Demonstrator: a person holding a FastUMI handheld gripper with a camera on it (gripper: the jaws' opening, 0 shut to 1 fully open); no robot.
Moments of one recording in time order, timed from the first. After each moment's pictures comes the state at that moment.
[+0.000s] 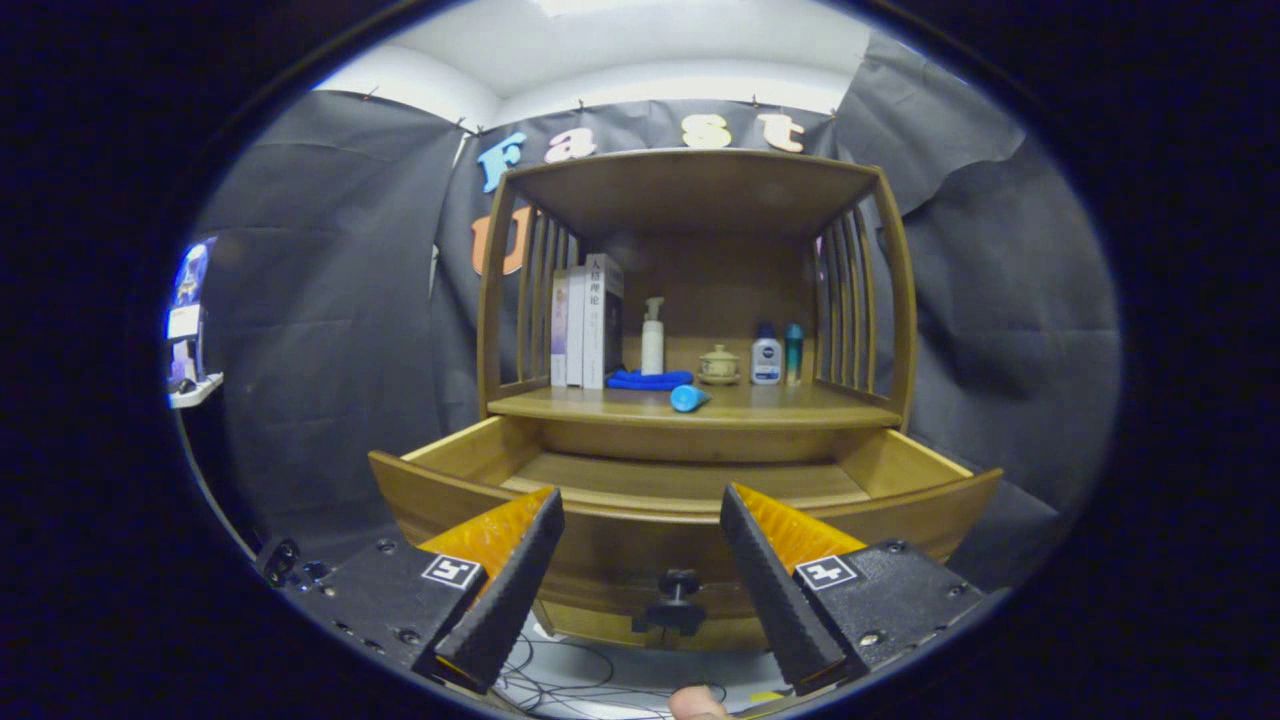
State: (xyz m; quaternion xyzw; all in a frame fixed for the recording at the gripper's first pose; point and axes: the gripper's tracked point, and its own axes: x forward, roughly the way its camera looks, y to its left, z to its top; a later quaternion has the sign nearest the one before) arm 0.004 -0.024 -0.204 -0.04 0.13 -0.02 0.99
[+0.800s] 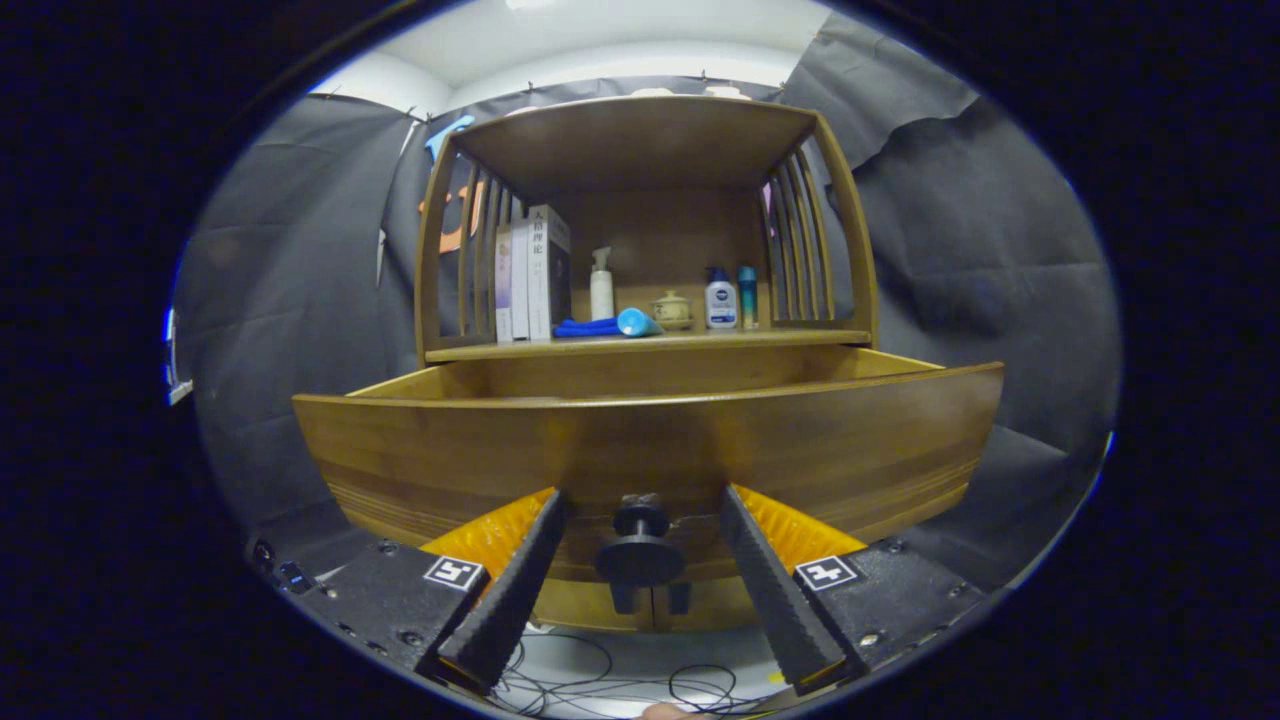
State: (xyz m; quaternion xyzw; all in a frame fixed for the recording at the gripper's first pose) arm 0.009 -0.055 -0.266 -0.02 0.15 -0.09 0.98
